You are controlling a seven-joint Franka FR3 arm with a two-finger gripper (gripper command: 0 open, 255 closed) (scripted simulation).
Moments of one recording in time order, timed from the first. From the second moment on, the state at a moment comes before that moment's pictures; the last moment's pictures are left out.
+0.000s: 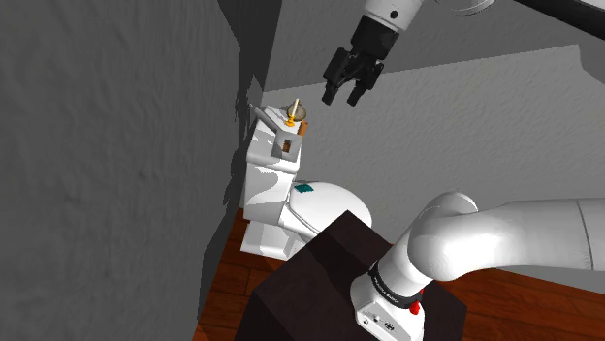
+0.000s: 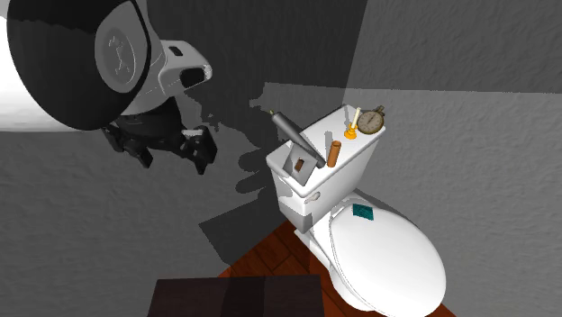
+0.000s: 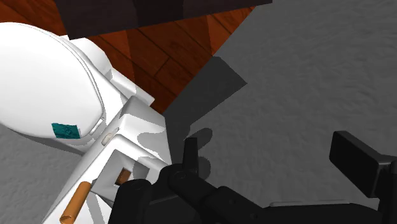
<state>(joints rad) 0.00 -0.76 0.07 -2.27 0.12 1.58 0.17</state>
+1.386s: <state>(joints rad) -0.03 -0.12 -0.32 -1.98 0.10 1.62 -0.51</state>
